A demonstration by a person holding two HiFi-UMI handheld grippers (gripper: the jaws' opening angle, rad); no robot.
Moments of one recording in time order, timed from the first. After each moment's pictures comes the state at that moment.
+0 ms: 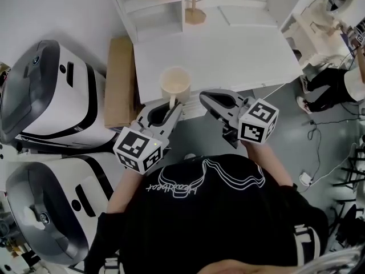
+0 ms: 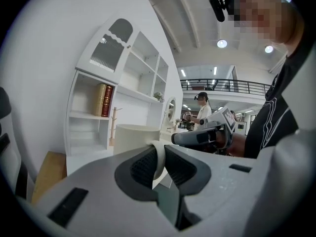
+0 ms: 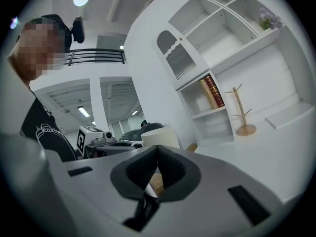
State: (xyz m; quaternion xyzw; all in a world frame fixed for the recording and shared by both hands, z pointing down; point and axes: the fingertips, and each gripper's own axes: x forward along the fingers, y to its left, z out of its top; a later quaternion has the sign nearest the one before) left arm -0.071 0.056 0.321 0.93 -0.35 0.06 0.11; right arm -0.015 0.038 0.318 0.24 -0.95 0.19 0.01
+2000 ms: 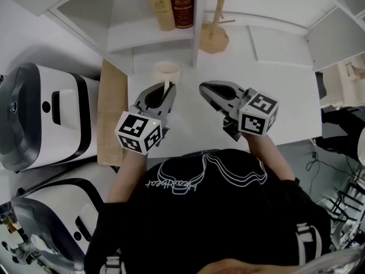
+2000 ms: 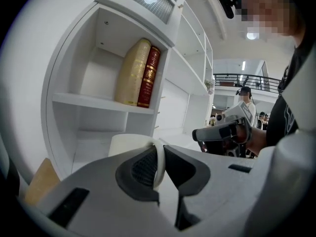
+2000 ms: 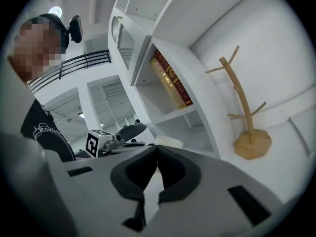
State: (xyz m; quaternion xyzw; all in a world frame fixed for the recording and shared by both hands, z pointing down) left arm -0.085 -0.317 0.404 0.87 -0.46 0.07 0.16; right arm -0.015 -0.315 0.382 0.16 -0.95 0.25 0.05
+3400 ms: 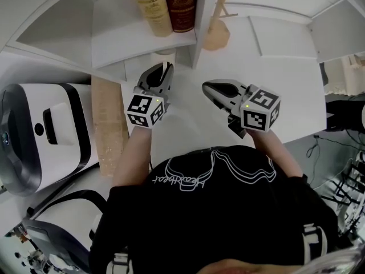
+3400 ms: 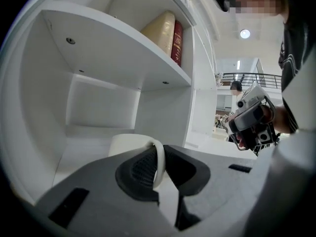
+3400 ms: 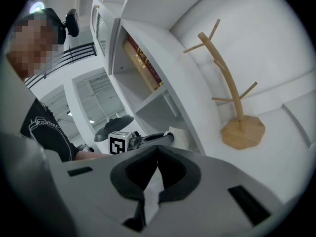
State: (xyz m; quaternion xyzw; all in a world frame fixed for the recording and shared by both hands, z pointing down) left arm -0.108 -0.431 0.495 0.88 -0.45 0.06 0.13; right arm -0.020 -0.362 0.446 0.19 -0.93 0.30 0.10
